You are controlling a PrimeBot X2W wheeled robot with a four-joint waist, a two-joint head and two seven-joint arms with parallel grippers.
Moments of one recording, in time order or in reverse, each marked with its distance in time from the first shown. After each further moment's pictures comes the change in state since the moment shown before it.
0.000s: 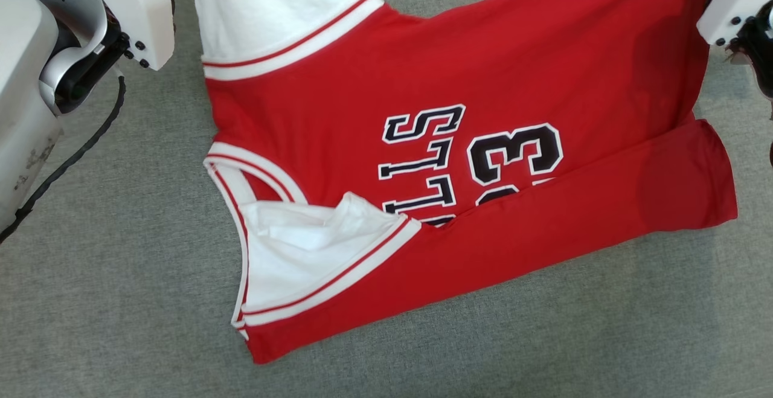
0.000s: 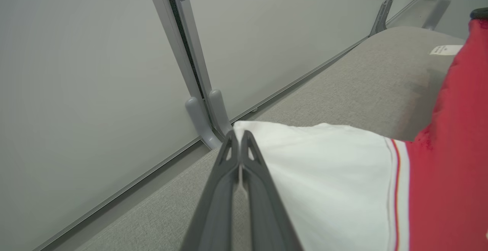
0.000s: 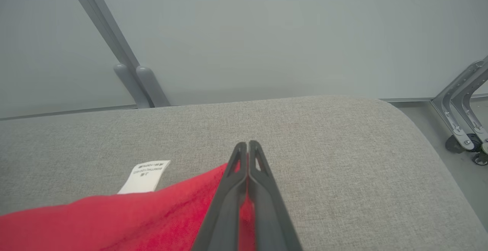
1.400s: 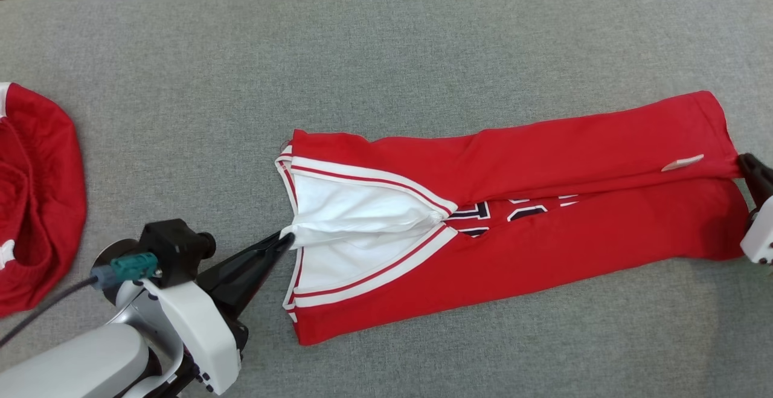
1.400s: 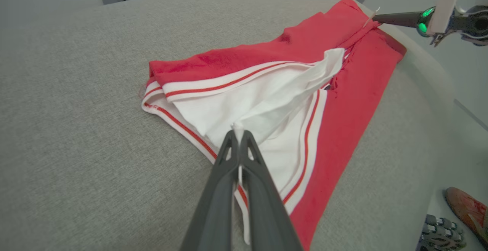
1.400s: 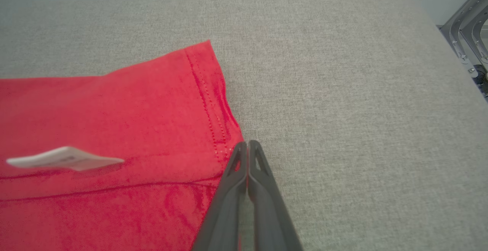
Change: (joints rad) left arm 0.620 0.308 -0.179 -0.739 -0.188 0.246 -0.182; right arm 0.670 -0.225 -0.096 -0.356 0.101 0.000 -0.015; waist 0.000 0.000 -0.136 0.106
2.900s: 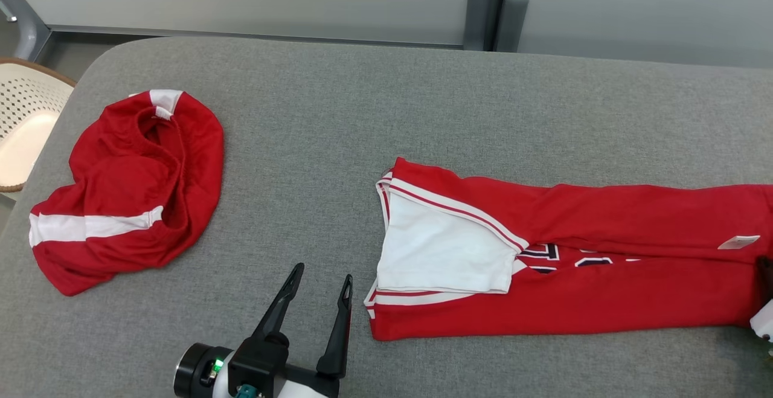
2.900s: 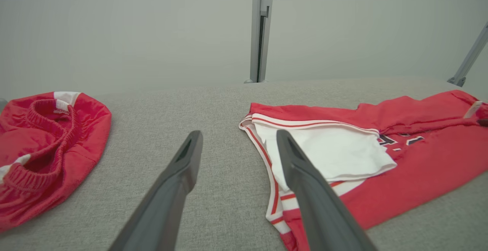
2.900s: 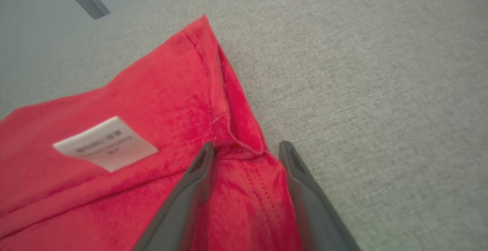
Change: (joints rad) left arm 0.639 -0.645 0.634 0.201 0.761 0.153 -0.150; right arm 0.143 0.200 -0.395 0.282 -0.111 -0.001 -0.111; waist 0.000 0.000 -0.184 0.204
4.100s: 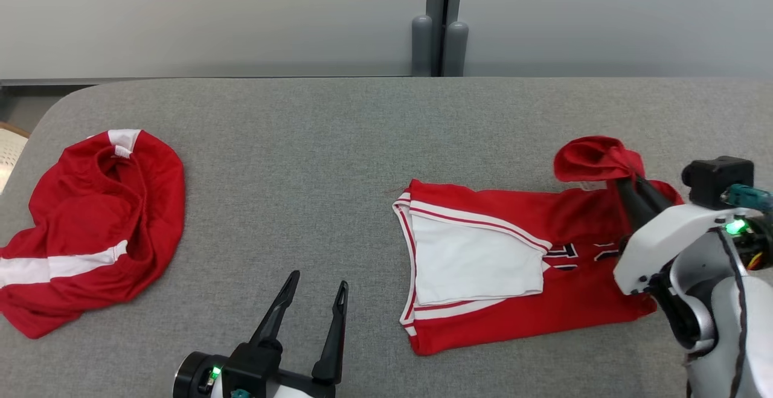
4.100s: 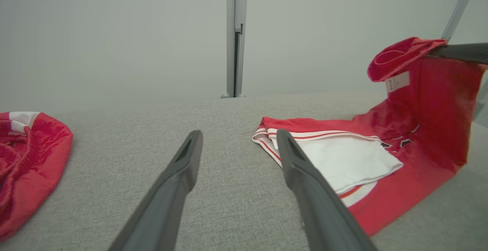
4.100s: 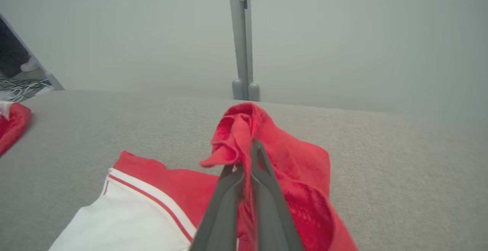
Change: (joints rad) left arm 0.065 -0.111 0.164 0.045 0.110 -0.145 0.000; right arm 0.050 0.188 0.175 -0.689 -0.291 0.000 0.239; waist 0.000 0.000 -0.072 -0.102
